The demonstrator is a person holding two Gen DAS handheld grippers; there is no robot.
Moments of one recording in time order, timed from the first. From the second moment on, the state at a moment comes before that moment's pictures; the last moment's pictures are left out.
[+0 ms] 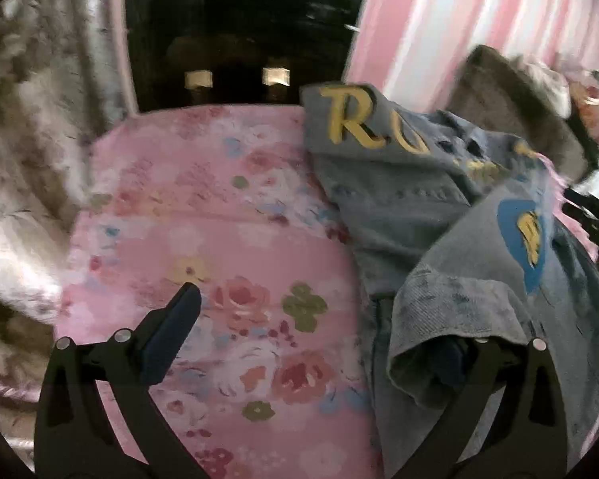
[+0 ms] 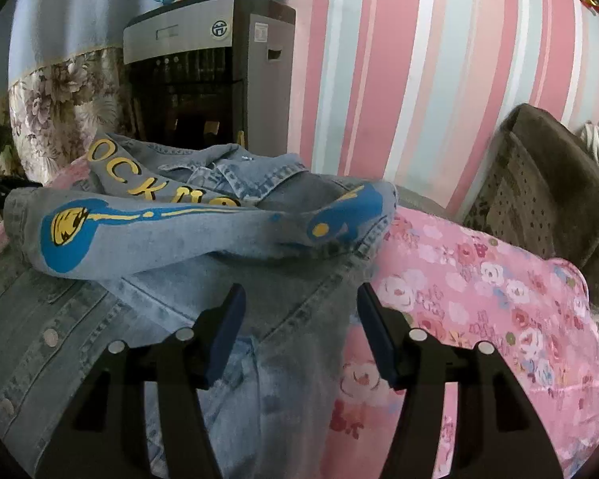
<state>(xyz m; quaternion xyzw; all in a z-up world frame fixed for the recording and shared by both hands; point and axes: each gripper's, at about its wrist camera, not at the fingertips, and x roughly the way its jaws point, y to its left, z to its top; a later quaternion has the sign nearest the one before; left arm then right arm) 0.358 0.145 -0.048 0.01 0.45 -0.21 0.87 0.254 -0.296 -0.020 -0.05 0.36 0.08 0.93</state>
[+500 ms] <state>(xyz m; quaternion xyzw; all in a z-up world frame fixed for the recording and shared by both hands) 0.253 0.114 -0.024 0.06 0.35 -0.21 0.91 0.240 -0.286 -0.005 -0.07 0.32 0.04 0.94</state>
